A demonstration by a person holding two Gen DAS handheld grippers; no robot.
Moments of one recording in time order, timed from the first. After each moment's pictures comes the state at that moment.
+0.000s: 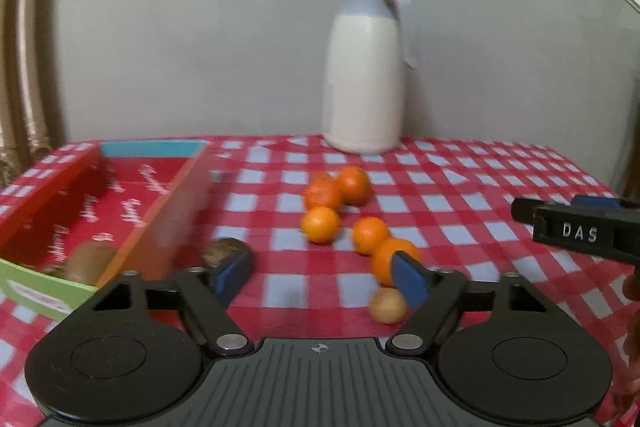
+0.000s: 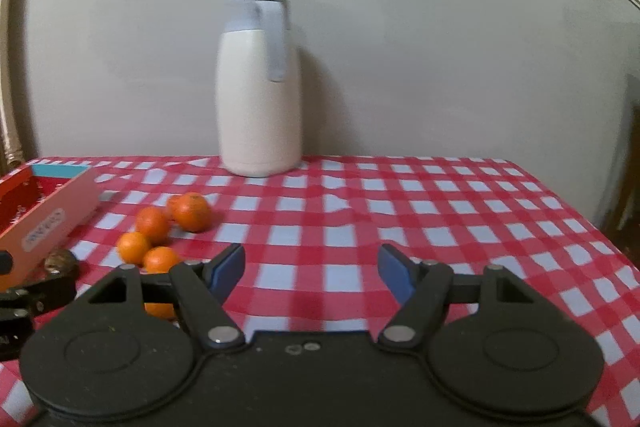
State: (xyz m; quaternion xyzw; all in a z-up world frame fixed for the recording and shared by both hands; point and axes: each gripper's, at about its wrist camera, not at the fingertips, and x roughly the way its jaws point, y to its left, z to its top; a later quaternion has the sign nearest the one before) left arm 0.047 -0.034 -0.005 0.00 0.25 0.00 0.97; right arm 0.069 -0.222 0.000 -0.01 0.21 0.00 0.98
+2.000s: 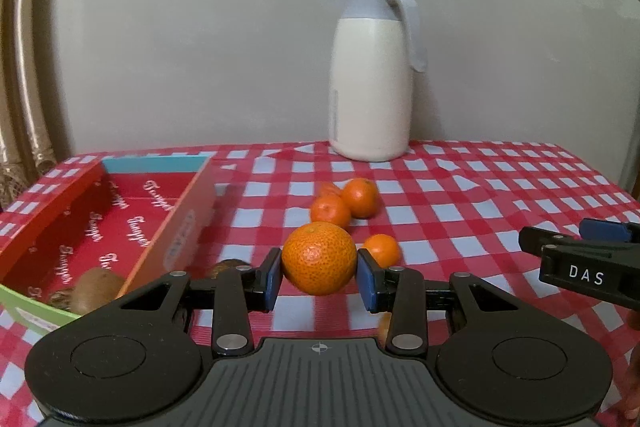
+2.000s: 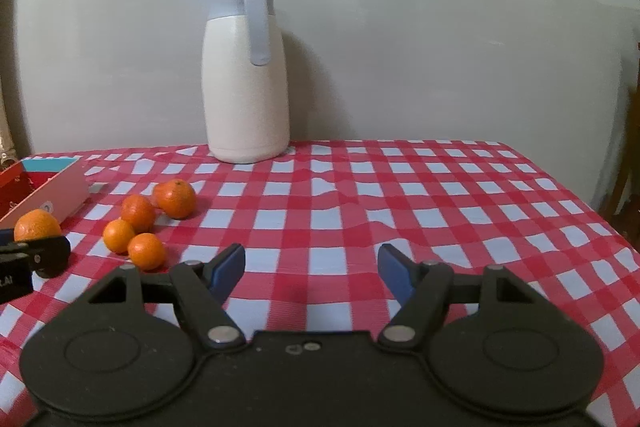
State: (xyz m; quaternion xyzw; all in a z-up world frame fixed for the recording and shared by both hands) left arm 0.062 -0.031 0.008 0.01 0.24 0.02 0.97; right arm 0.070 -0.218 -0.004 0.00 0.22 0.01 0.97
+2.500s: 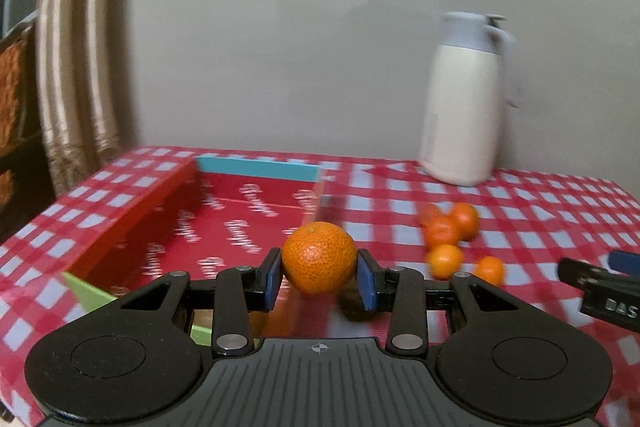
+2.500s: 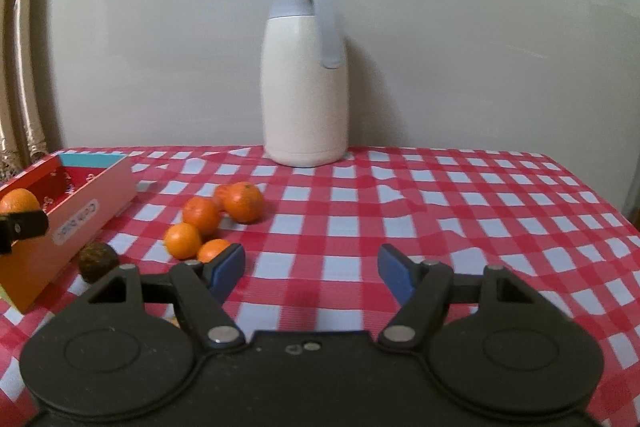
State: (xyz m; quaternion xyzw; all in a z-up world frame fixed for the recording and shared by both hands) left arm 0.052 0.053 0.014 -0.02 0.22 0.10 0.97; right arm 0.076 -0.165 -0.004 -0.01 0.22 0.05 0.97
